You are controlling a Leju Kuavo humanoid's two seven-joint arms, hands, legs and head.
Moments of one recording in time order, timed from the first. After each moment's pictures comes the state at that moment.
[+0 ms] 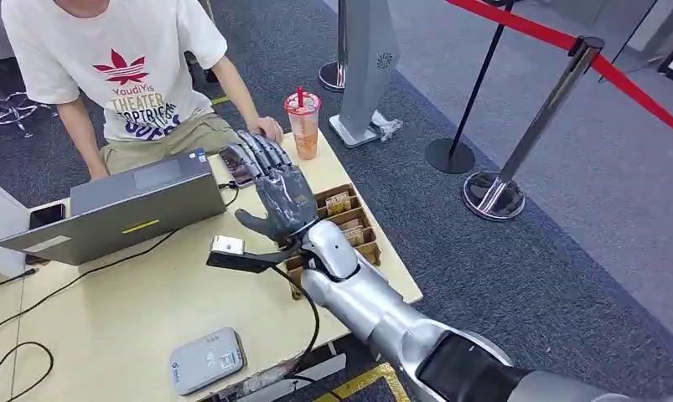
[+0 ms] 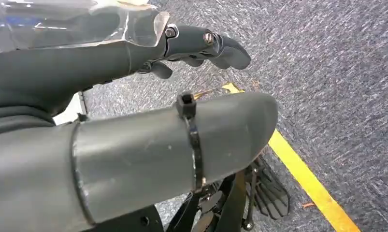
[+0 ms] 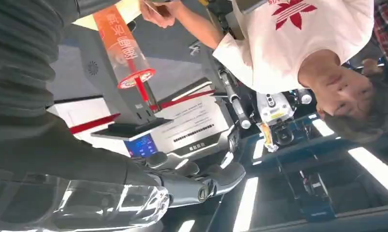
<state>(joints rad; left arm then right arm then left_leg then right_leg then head) -0.09 -0.21 1.47 -0.22 -0.62 0.35 0.09 -0.48 0.03 0.39 -1.10 1.09 -0.54 -0.18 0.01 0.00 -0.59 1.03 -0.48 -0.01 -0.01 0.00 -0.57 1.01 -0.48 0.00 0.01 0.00</state>
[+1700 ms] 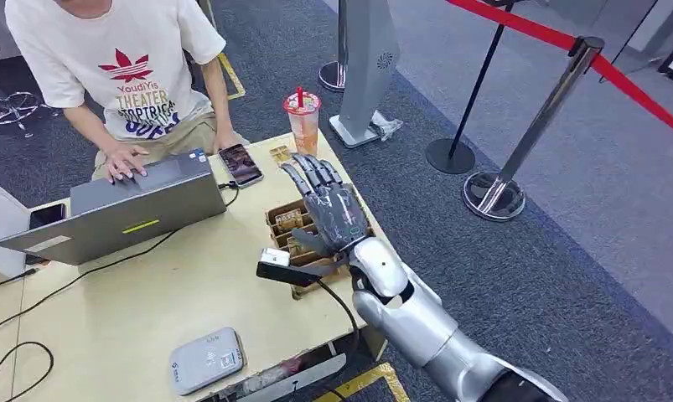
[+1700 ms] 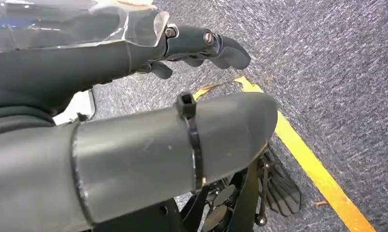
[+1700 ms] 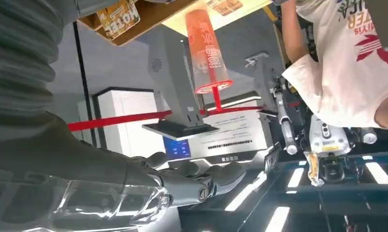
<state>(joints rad) -0.09 -0.26 1.47 -0.23 -0.59 0.38 0.08 -0.24 -0.12 0.30 -1.46 1.21 -0.27 0.00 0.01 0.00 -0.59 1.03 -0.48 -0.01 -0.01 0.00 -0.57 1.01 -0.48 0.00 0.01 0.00</state>
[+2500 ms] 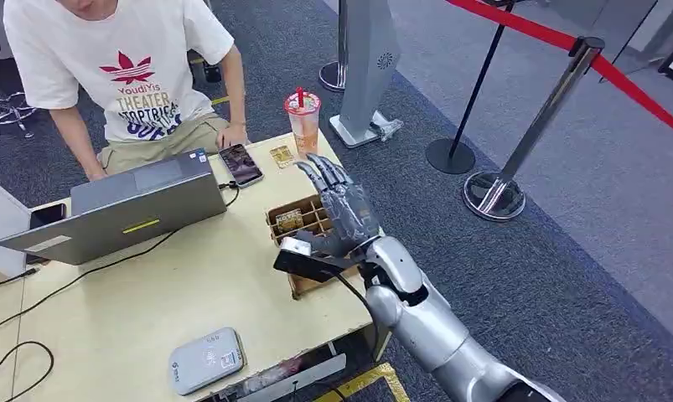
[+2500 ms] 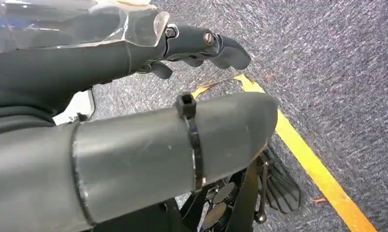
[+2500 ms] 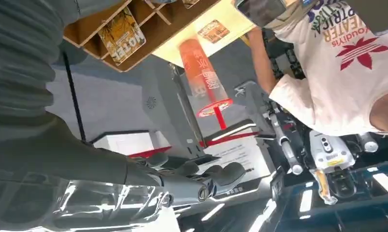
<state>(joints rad) -0.09 -0.26 1.47 -0.23 -0.59 0.37 0.08 -0.18 -0.12 0.22 -1.52 0.99 -0.21 -0.08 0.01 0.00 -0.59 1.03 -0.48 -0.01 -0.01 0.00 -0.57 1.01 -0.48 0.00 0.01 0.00</state>
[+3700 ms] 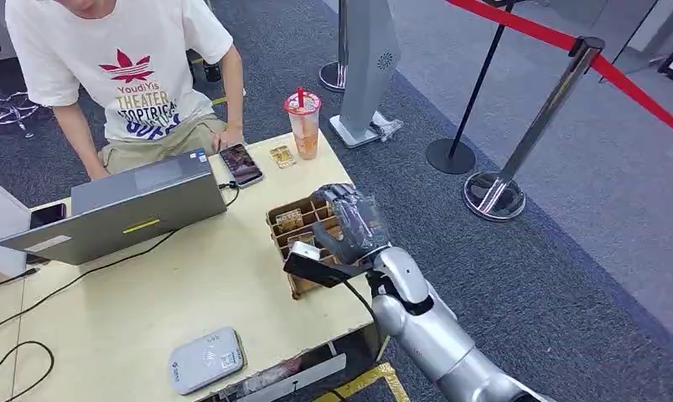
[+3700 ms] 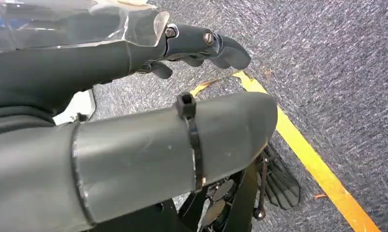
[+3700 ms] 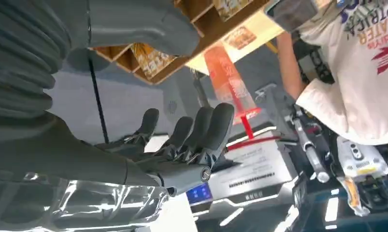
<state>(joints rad) -0.09 -0.24 1.47 -0.23 -0.59 0.33 0.10 -0.13 -0.12 0.19 -1.50 0.99 -0.23 -0.06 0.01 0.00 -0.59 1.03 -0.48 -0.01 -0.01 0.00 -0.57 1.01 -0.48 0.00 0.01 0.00</state>
